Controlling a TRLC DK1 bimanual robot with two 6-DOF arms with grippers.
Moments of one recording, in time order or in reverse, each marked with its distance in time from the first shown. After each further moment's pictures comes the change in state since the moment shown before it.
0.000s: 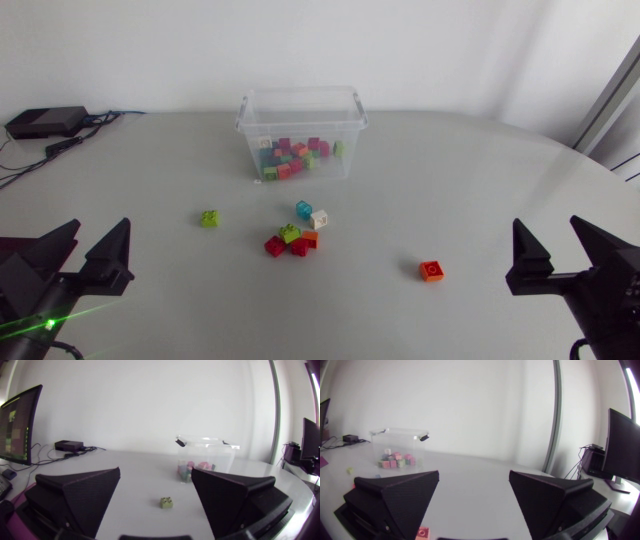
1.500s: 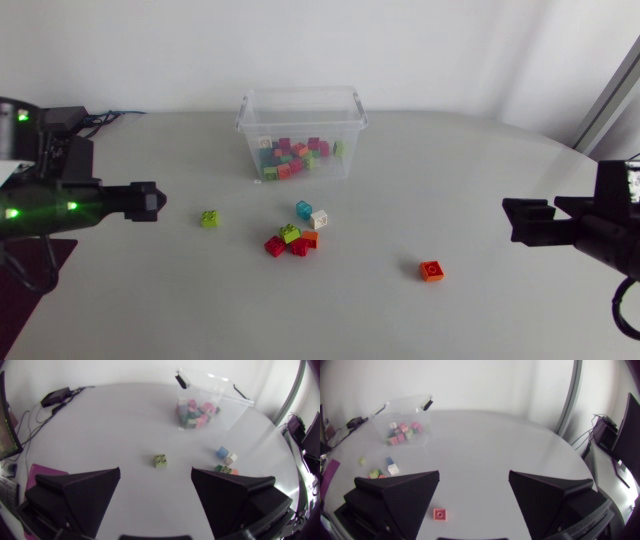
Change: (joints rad) left arm -0.082 0.976 0.702 -0.459 -0.018 -0.016; right arm 0.060 0.620 0.517 -0.394 0.012 0.094
